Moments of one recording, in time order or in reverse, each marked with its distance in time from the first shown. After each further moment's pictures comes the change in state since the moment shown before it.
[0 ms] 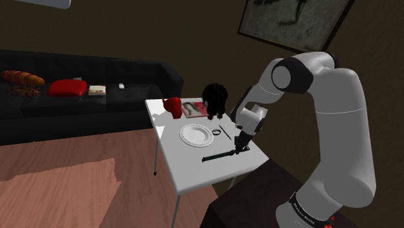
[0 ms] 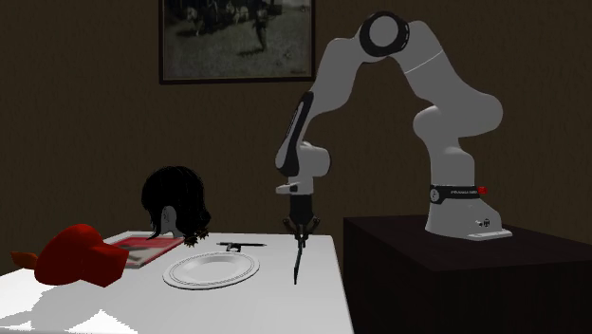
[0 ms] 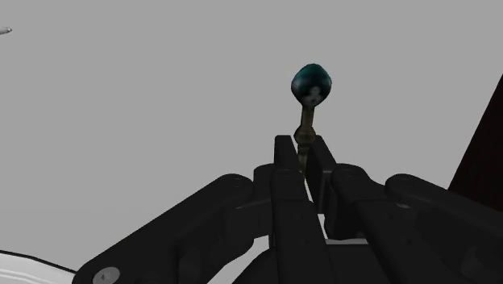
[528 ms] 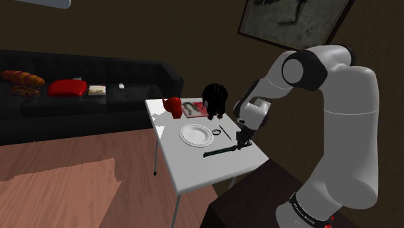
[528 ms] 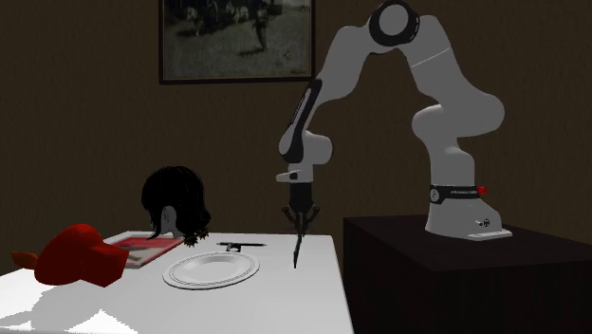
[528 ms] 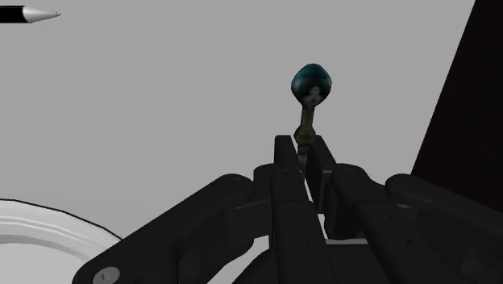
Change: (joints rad) arm 0.073 -0.111 -0.094 -0.053 -0.120 -0.041 0.094
